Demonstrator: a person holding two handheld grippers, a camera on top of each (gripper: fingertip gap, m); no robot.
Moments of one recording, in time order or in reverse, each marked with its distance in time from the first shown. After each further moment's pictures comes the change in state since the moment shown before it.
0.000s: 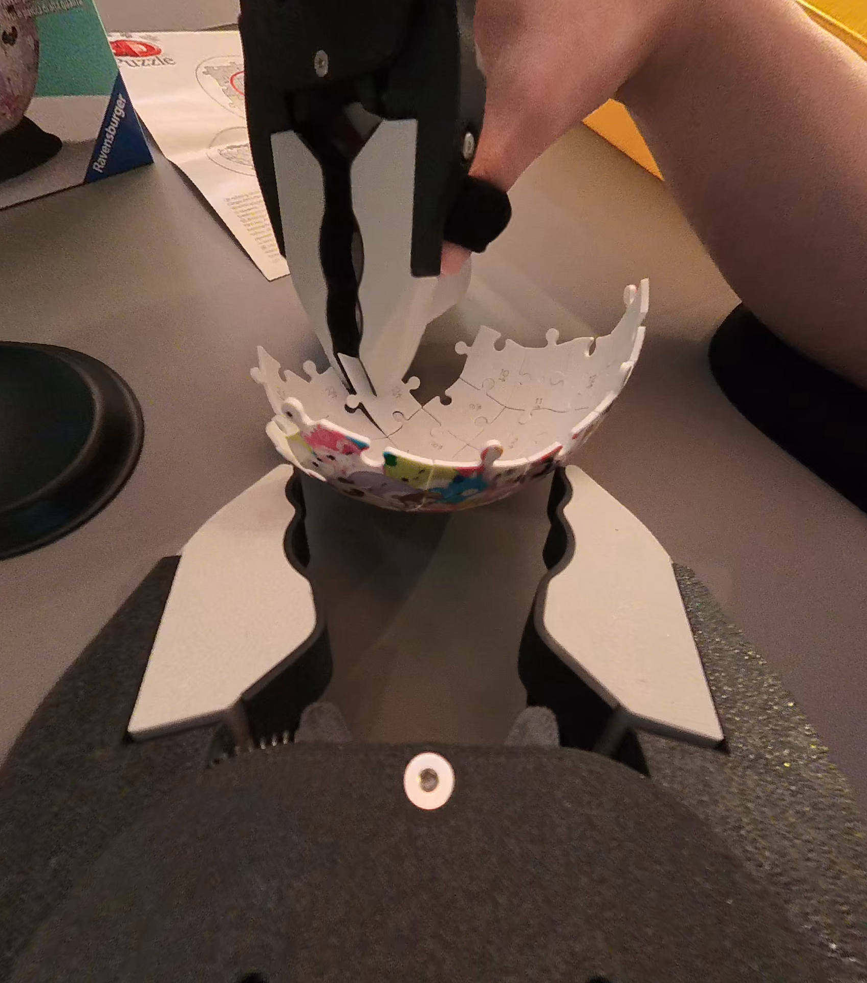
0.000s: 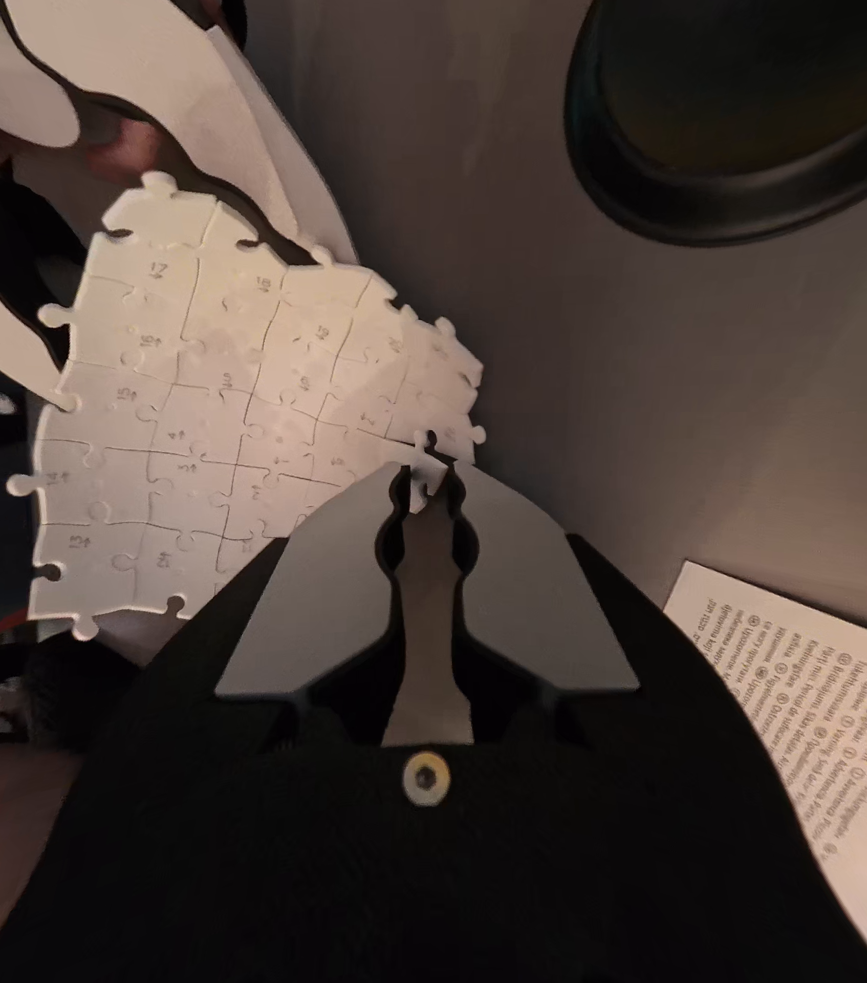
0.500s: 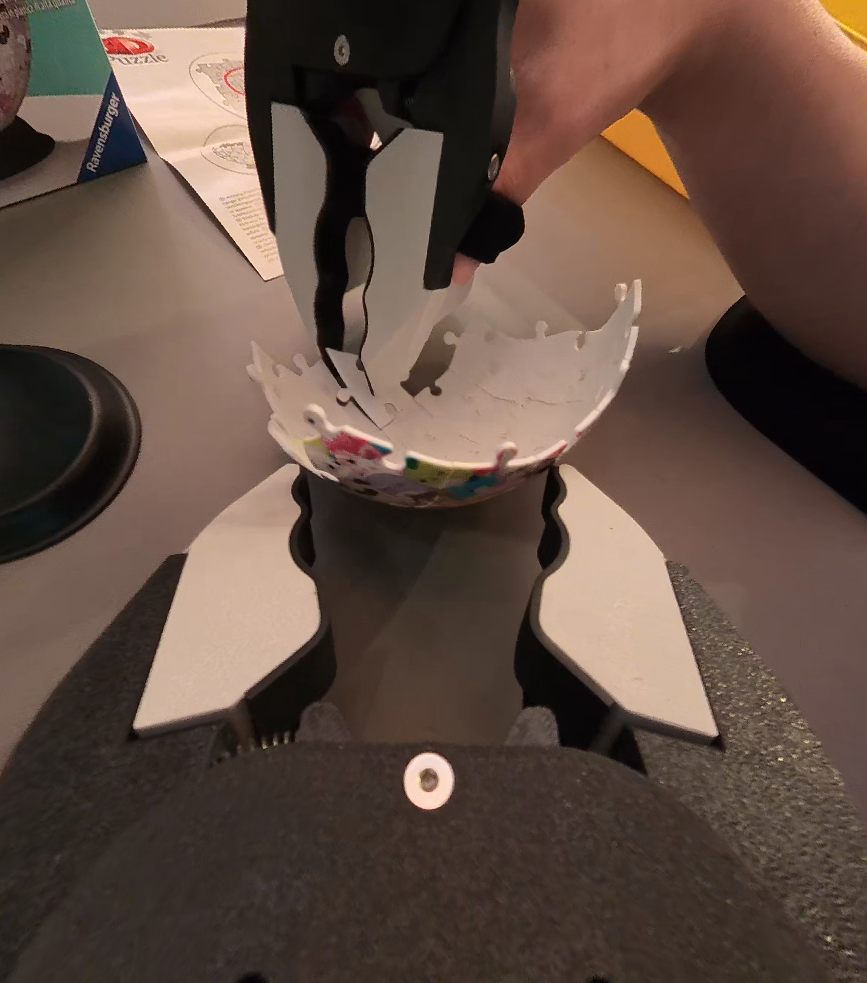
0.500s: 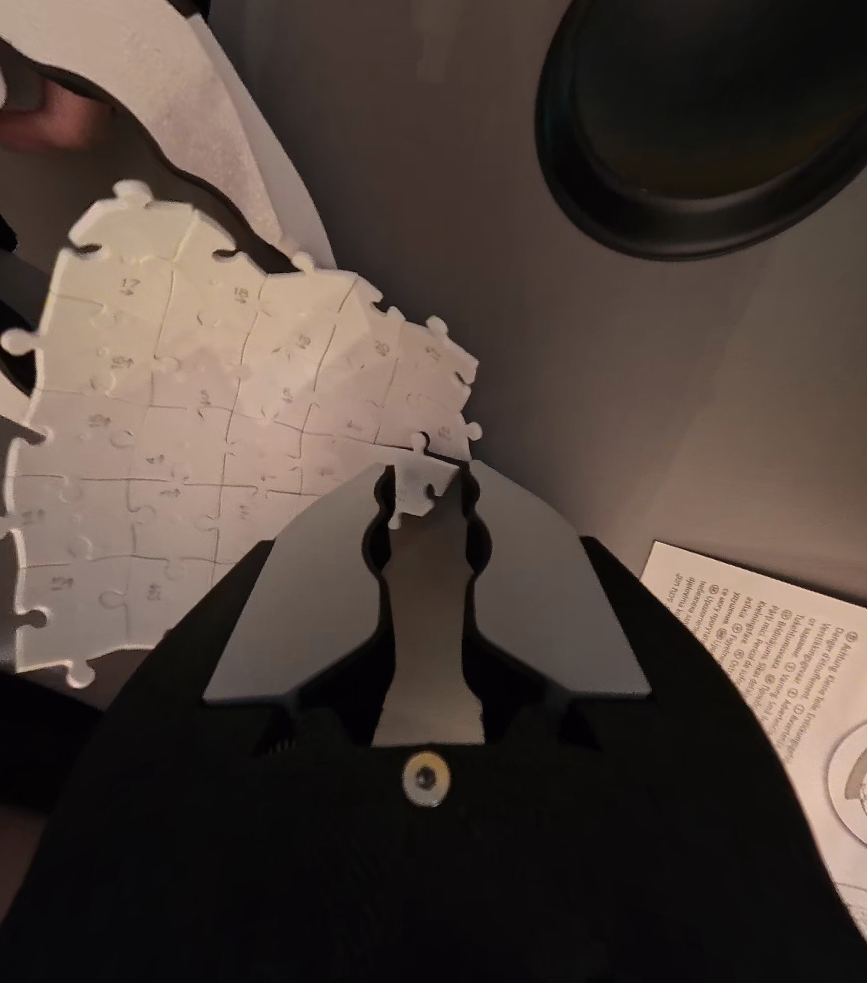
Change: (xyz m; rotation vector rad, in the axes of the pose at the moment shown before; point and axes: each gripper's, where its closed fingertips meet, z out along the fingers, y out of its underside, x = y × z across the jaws) left arm 0.001 0.000 0.000 -0.007 0.008 0.002; right arm 0.006 -0.001 -0.003 -0.008 0.156 -0.047
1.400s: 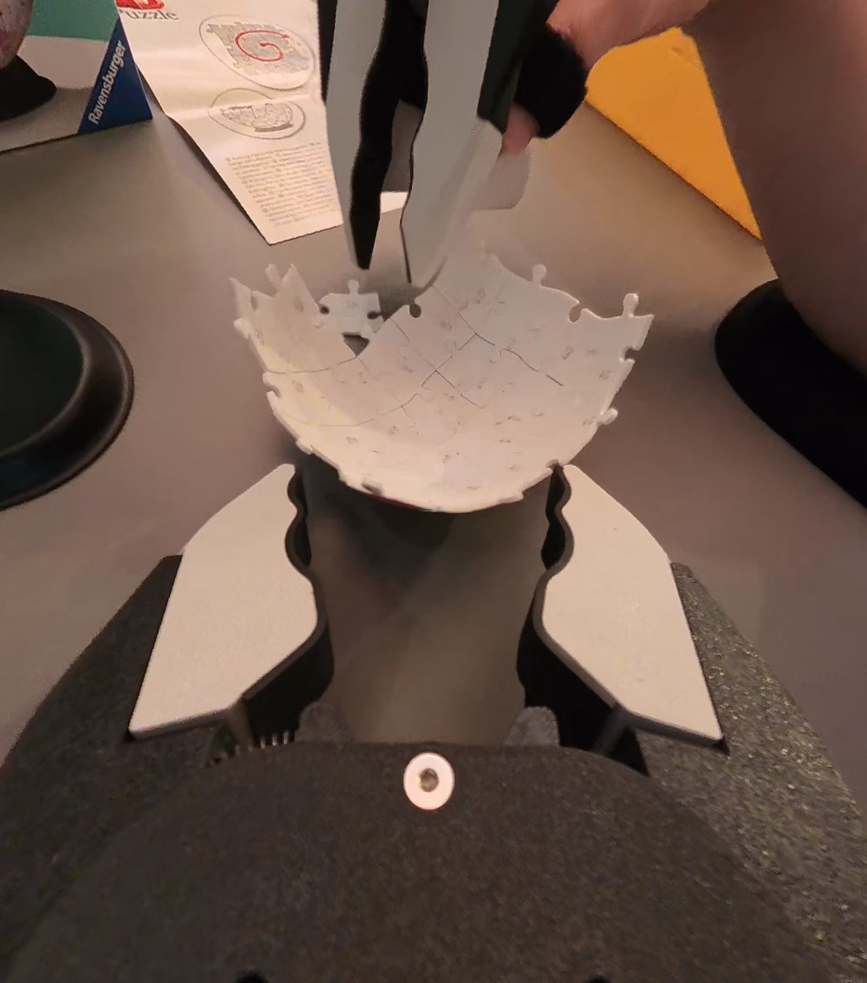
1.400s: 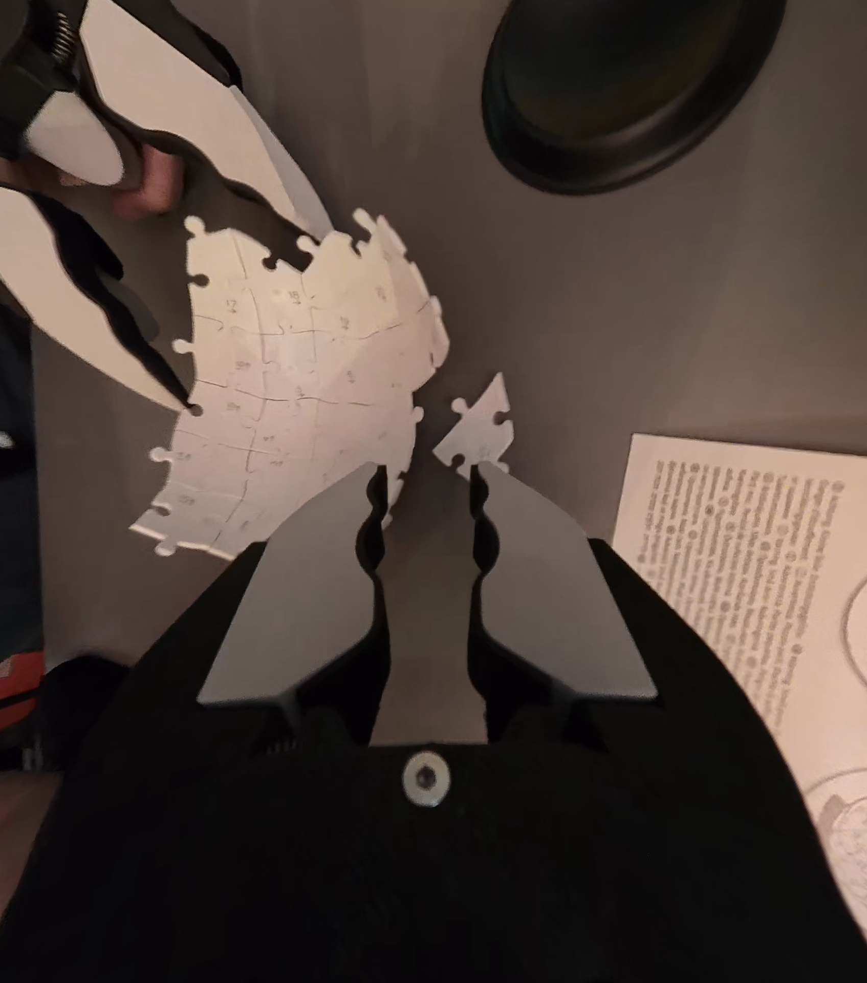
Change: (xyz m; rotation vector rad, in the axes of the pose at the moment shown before) left arm -0.001 0.012 -0.002 0.003 -0.013 -0.039; right arm 0.002 0.015 -0.032 0.133 -0.071 0.142
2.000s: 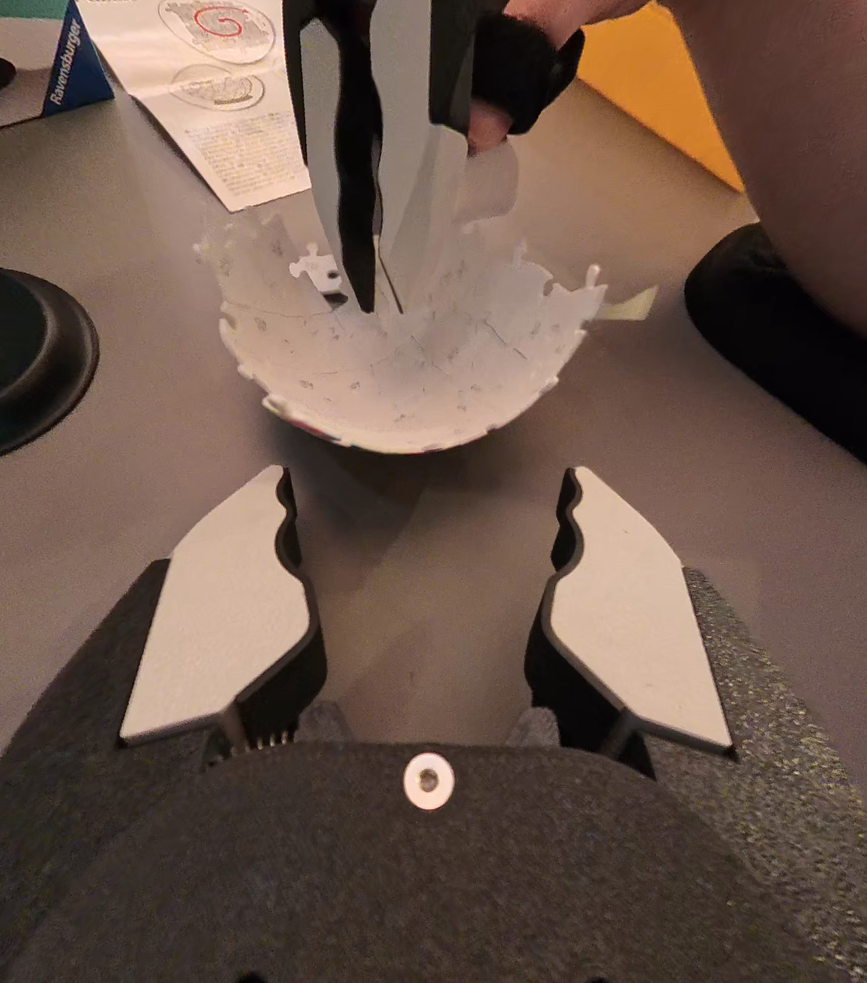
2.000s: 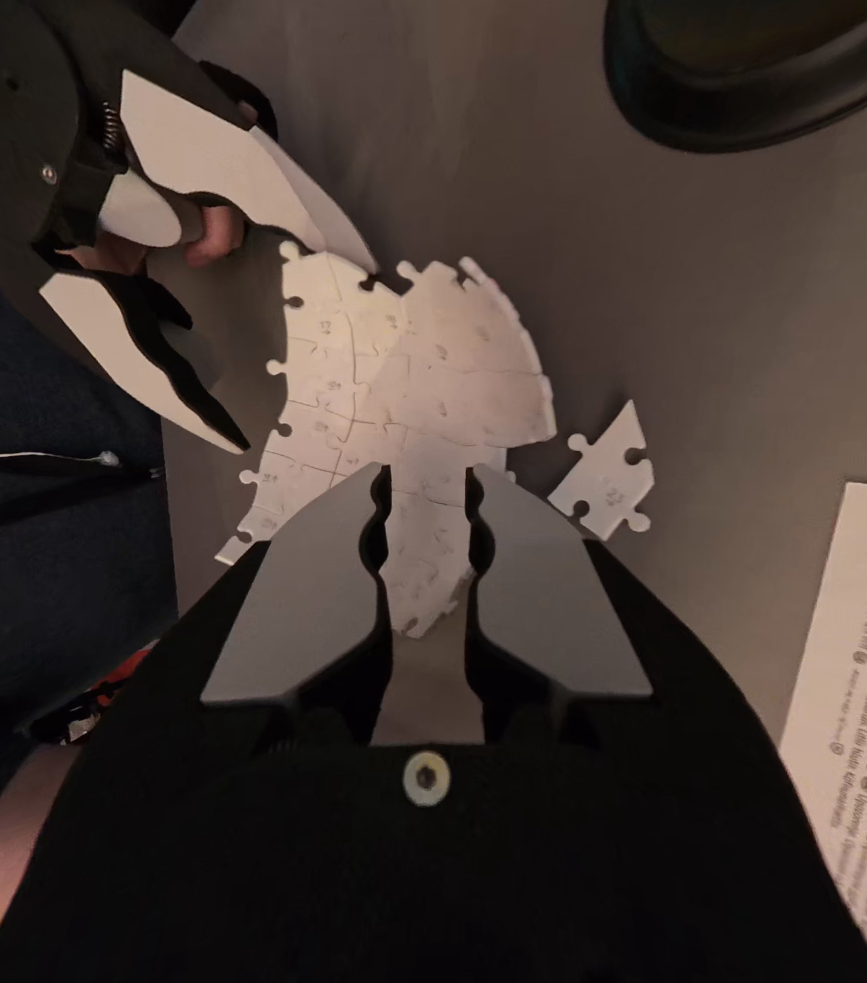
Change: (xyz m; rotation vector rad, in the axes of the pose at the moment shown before) left arm 0.017 0.017 -0.016 -0.016 0.002 0.055; right arm -0.039 -0.006 0.026 -0.041 -0.162 0.145
